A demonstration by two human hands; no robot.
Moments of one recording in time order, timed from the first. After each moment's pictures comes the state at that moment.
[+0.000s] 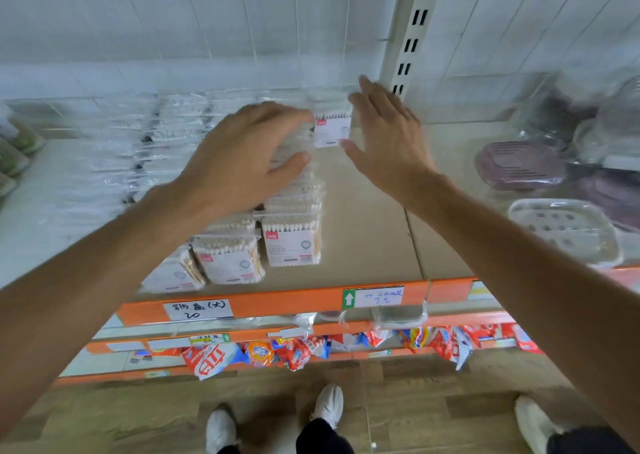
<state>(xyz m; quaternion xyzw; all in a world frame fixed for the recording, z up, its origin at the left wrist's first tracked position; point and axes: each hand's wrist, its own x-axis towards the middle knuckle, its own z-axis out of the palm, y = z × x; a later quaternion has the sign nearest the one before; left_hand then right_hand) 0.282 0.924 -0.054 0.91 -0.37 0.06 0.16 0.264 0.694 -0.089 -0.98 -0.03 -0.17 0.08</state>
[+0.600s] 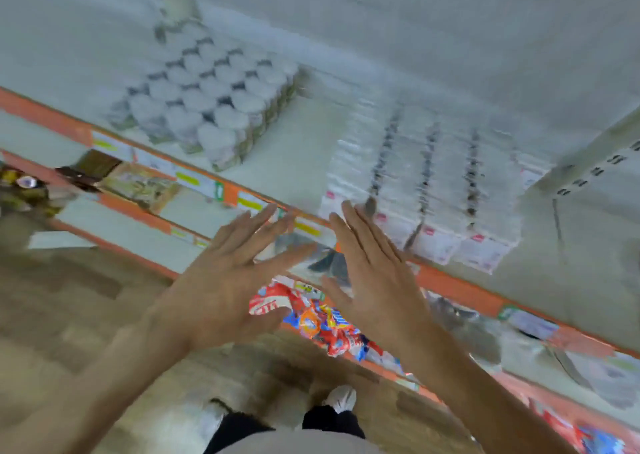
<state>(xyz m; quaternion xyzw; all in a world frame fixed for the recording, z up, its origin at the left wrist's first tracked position) 0.064 1.225 -0.090 0.95 -0.28 0.08 0.13 0.095 0.985 -0.091 -0.94 -0.28 -0.10 0.13</state>
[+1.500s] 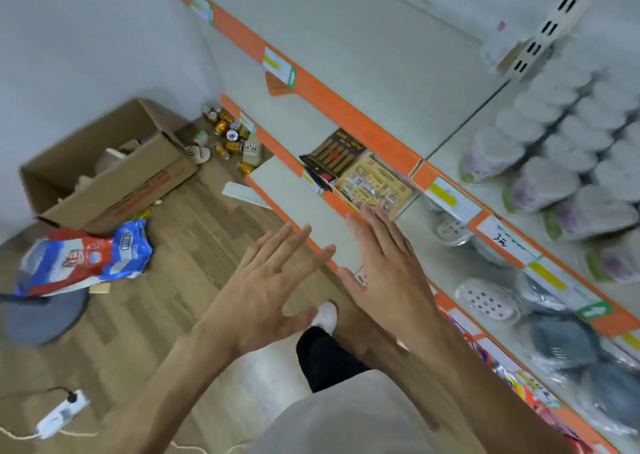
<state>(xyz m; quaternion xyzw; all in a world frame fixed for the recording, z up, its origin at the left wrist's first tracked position) -0.009 1.650 -0.145 0.99 0.02 -0.04 0.13 0.131 1.473 -0.171 -0.89 -0.42 0.04 0.19</state>
